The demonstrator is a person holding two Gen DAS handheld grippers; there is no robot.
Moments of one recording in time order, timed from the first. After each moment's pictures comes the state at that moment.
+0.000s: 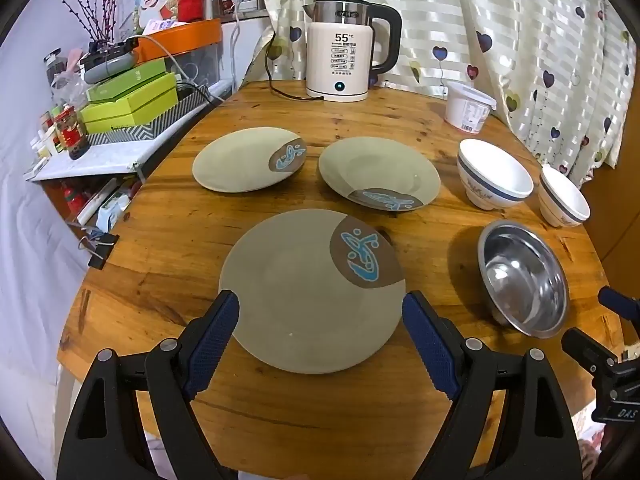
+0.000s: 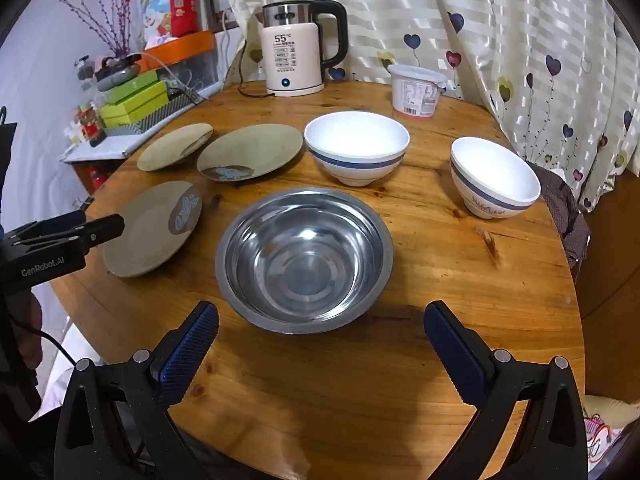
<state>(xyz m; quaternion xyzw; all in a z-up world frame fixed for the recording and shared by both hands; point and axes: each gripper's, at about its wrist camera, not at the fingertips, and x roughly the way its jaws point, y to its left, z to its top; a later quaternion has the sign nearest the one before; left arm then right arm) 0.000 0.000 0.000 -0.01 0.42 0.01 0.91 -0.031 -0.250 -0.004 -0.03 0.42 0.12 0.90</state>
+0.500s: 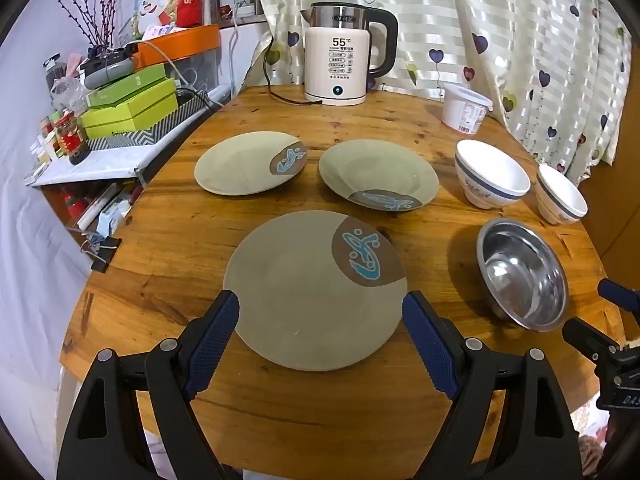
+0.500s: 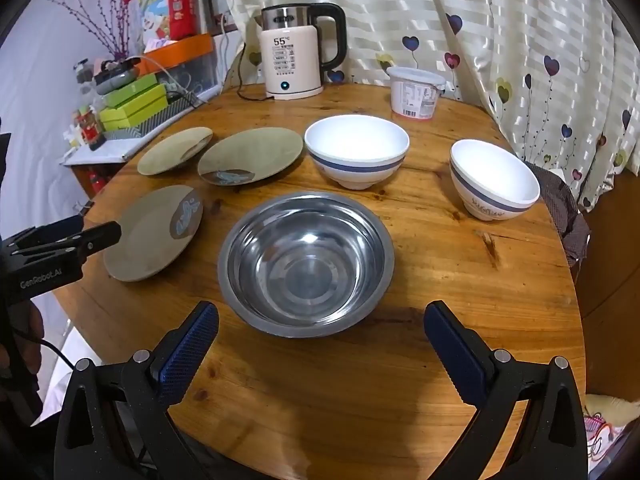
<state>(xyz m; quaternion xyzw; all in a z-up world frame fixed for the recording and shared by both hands) -0.006 0.003 -0.001 -0.01 0.41 0.00 0.91 -0.031 -0.251 -0.005 -0.03 0.42 0.12 0.90</state>
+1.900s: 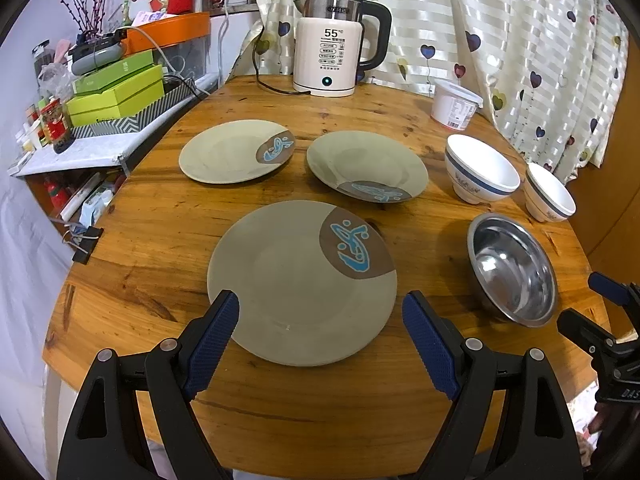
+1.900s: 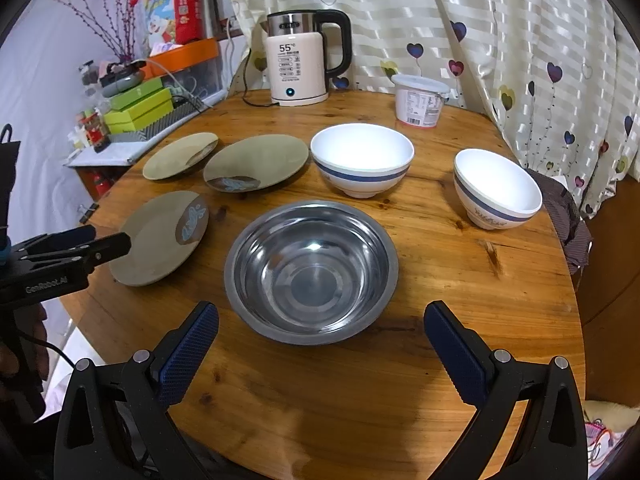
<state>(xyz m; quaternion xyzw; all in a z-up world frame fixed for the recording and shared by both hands) -0.003 0.006 -0.005 -0.03 0.42 -0.03 0.91 -0.031 -0.248 0.002 -0.03 0.40 0.13 0.91</state>
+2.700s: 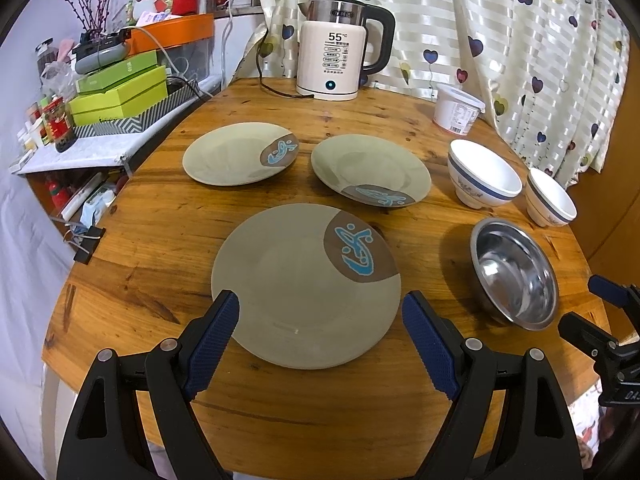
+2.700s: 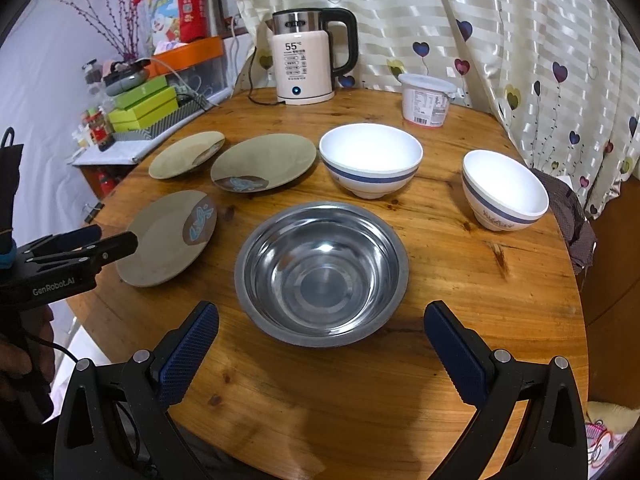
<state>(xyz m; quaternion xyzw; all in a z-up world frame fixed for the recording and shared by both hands) -0.003 0.010 -0.004 -0.04 0.42 -0.03 0.91 -0.030 -0.243 0.001 -0.03 0.41 0.13 0.90</state>
